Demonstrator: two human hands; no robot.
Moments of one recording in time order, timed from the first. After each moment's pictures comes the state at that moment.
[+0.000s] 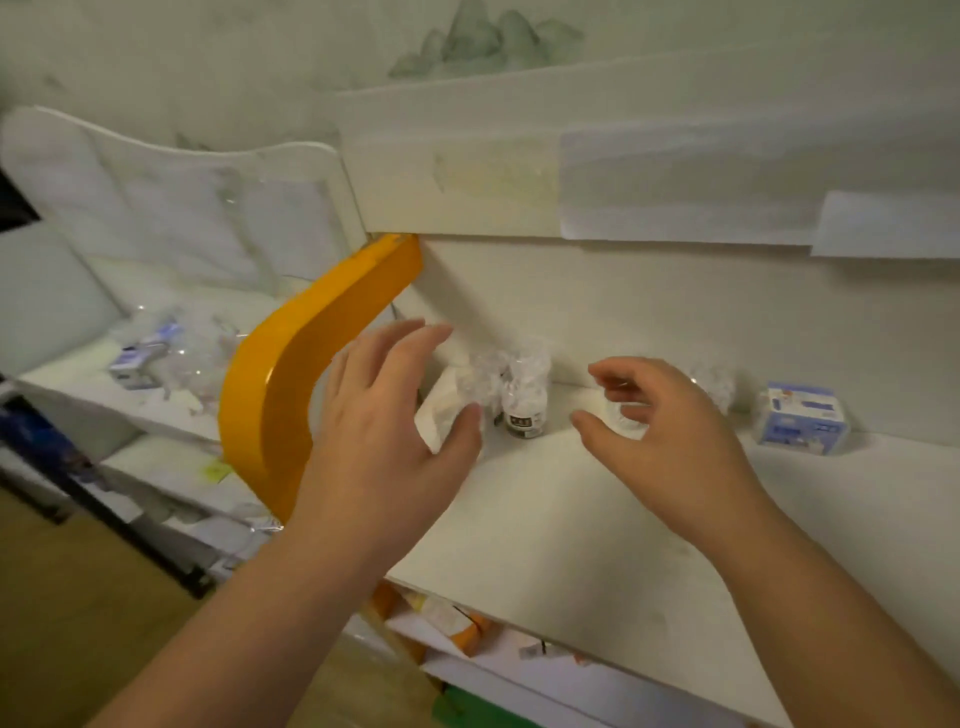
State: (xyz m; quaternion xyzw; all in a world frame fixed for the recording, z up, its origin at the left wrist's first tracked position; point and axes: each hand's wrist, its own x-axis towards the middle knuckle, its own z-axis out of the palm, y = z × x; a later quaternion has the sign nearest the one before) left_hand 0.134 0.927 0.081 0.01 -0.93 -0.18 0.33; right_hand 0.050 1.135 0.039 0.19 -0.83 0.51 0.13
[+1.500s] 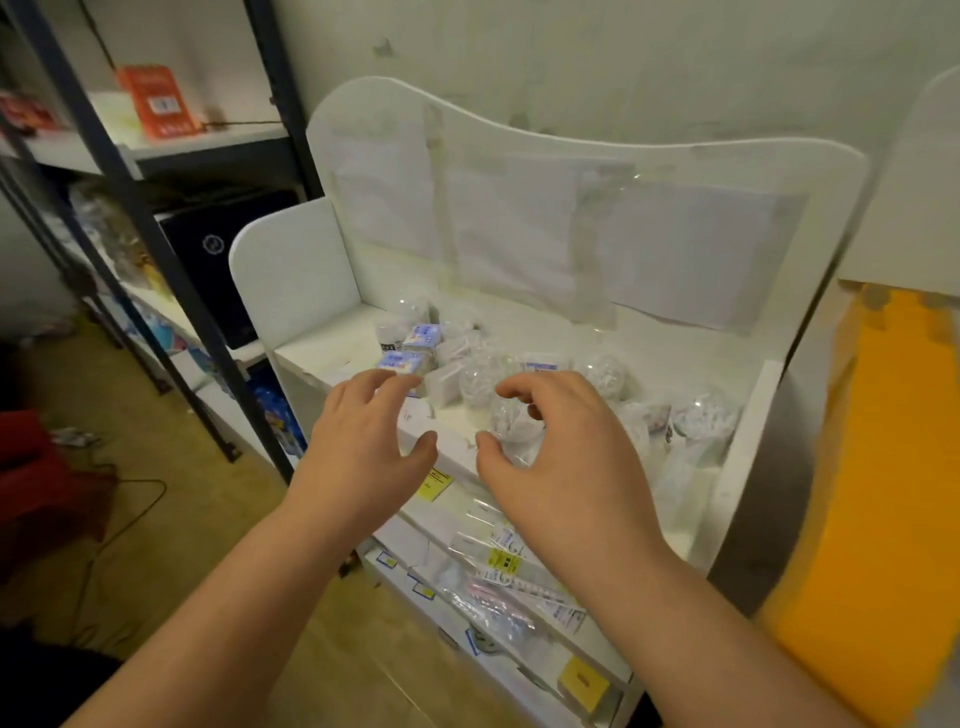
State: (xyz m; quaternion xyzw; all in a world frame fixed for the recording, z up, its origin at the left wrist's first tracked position) left_hand 0.143 0.480 0.052 0.24 -0.94 -0.11 0.20; right_hand 0.077 0.656 0.064 0.33 -0.83 0.44 0.09
